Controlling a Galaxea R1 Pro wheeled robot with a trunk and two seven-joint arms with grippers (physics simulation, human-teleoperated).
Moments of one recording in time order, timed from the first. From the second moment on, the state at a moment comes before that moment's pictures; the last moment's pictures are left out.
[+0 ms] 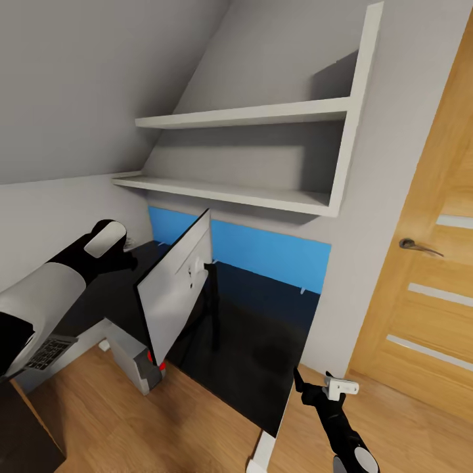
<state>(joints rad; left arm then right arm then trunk) -1.37 0.26 -0.61 -0.54 1.34 0.87 1.03 -0.14 -0.03 0.12 -1.08 -0.29 -0.23 -0.01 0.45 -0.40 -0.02</state>
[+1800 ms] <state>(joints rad) -1.37 0.27 -0.61 -0.54 1.34 0.88 0.89 -0.14 -0.03 0.12 -1.07 -0.29 -0.23 -0.02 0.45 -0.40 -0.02</state>
